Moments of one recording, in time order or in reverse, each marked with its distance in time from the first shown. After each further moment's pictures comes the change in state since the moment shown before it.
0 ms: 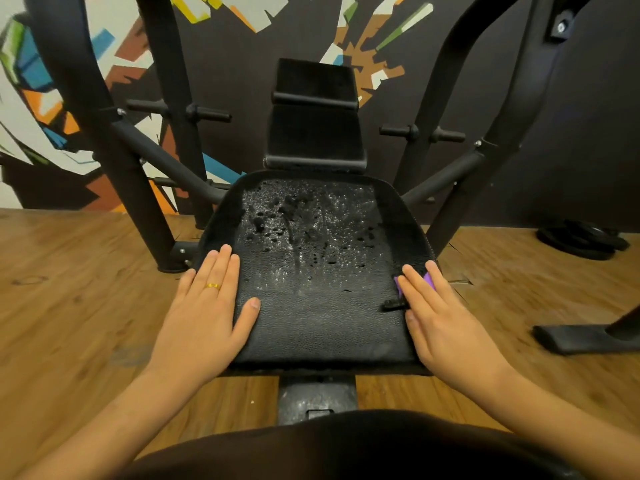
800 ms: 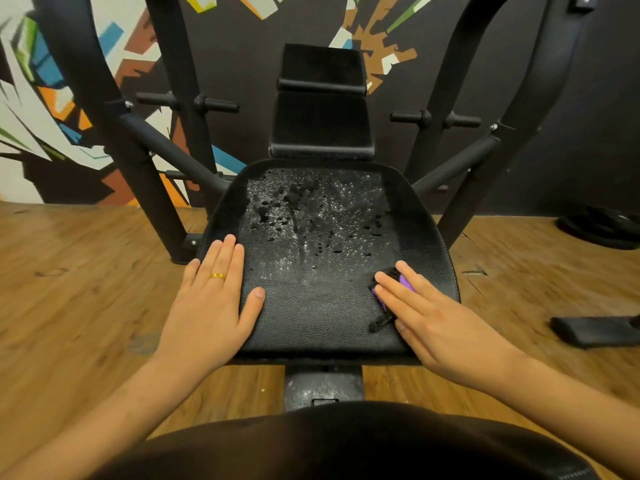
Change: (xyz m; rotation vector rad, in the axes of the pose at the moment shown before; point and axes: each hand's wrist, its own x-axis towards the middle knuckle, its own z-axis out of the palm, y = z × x) left_hand -0.001 0.004 -0.001 0.021 -0.012 -0.017; right_hand 0.001 0.000 0.002 0.011 -0.048 -0.349
